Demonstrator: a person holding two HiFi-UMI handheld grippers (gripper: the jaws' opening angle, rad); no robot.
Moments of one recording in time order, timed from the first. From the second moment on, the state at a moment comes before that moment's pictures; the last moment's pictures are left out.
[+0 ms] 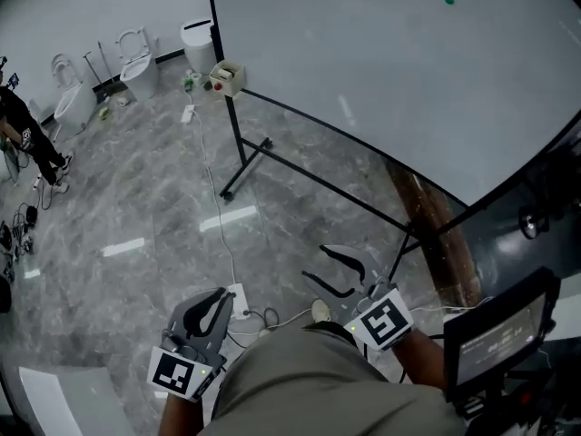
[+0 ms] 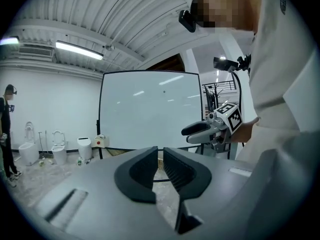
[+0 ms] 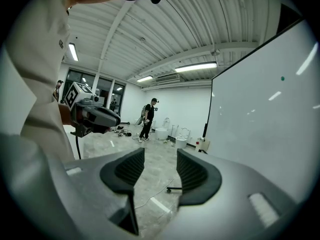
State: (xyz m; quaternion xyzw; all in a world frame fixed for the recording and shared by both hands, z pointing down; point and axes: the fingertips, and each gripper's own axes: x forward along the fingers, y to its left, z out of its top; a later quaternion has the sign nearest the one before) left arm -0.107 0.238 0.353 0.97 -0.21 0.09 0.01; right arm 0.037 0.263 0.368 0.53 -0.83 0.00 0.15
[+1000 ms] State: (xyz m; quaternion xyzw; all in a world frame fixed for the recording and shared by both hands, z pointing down) left arm -0.175 0.261 0.379 0.99 -0.14 0.08 0.03; right arm -0.058 0.300 0.372 0.56 -0.81 -0.01 0.19
